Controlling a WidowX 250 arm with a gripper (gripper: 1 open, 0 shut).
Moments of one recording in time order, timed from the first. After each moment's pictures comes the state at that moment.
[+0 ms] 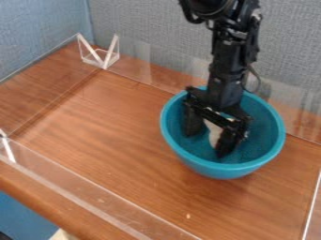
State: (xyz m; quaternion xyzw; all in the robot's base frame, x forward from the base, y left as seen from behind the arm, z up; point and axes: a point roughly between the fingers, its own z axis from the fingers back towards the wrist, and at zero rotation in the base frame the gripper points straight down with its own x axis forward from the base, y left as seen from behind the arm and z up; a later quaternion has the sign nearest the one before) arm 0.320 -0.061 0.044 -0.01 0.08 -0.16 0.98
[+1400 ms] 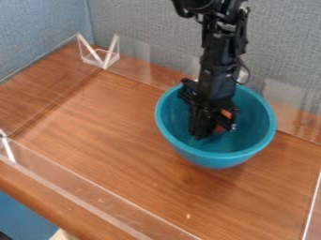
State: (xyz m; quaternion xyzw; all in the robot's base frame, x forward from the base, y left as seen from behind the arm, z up) arm 0.328 -0.060 0.046 -0.02 0.07 -0.23 0.97
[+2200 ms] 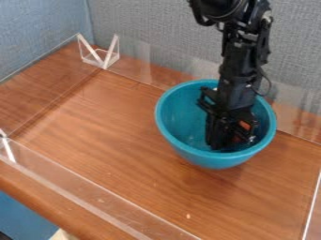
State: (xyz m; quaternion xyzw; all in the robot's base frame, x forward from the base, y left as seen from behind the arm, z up) arm 0.324 -0.082 0.045 -0.02 0.07 -0.28 0.96
